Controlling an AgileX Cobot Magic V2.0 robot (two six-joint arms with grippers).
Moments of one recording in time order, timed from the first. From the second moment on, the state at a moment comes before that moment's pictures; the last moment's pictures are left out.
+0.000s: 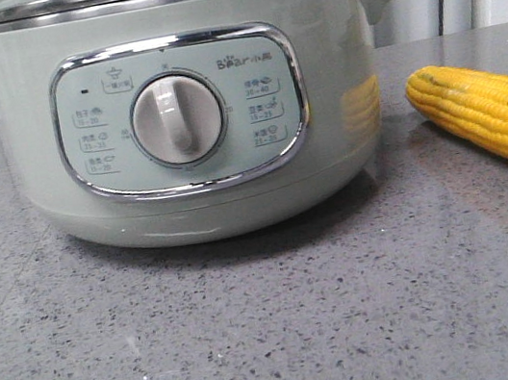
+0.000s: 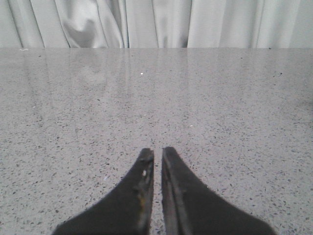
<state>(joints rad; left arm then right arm) 0.05 0.00 0.00 0.03 0.18 -0.05 -0.07 -0.01 0.01 -0.04 0.20 0.08</state>
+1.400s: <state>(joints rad) 0.05 0.49 -0.37 0.01 -0.05 -0.05 -0.07 0.45 -0.36 -0.02 0.36 0.08</state>
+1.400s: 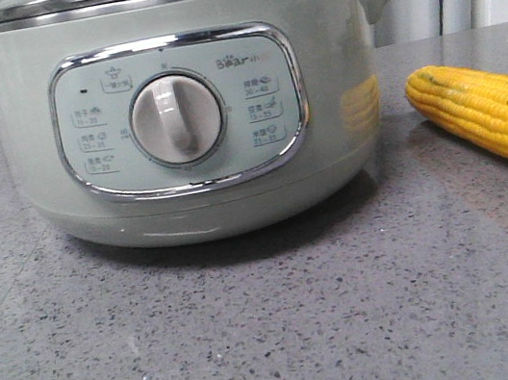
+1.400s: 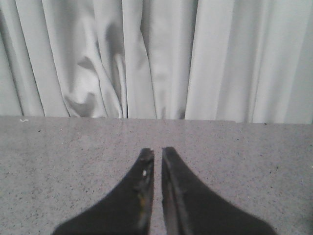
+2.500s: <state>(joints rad) -0.66 1.14 -0.68 0.05 -0.37 -0.08 -0.07 0.54 -0.33 -0.01 0.30 0.08</state>
